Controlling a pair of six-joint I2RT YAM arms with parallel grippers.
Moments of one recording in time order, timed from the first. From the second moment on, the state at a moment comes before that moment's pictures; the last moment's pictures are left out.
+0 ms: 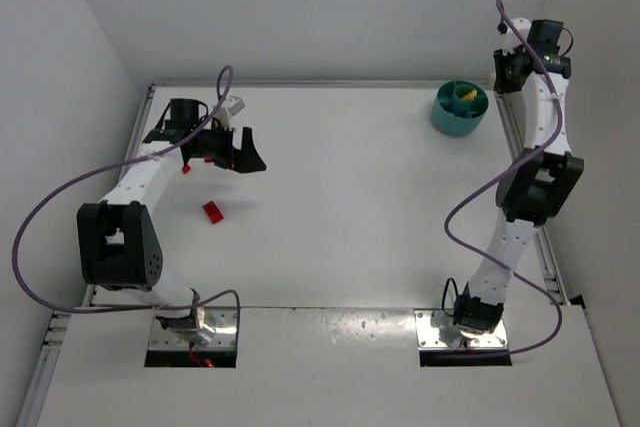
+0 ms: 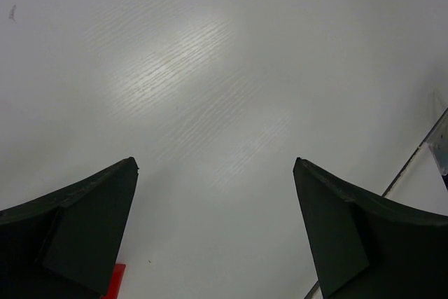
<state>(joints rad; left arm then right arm) -0.01 1.54 1.18 -0.52 0.74 0.15 -0.29 2.12 2.16 -0.77 -0.11 -0.41</state>
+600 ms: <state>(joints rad) -0.01 1.59 1.18 -0.52 0.76 0.13 -0.29 2.27 2.19 -0.54 -0.12 -0.40</state>
